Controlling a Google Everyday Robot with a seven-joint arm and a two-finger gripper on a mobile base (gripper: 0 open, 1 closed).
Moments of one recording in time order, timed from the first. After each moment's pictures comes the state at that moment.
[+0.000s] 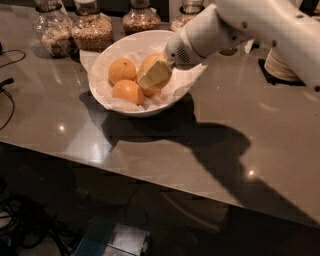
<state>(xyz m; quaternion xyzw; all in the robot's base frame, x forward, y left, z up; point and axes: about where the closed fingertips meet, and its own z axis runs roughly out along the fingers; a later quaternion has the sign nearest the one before) 0.625 0.019 0.923 -0.50 0.76 0.21 0.35</state>
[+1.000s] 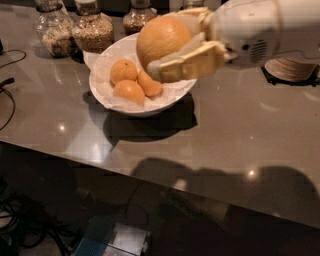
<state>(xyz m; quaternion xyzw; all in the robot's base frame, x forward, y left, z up) 0.450 -0.006 1.070 -0.57 0.50 0.41 0.50</state>
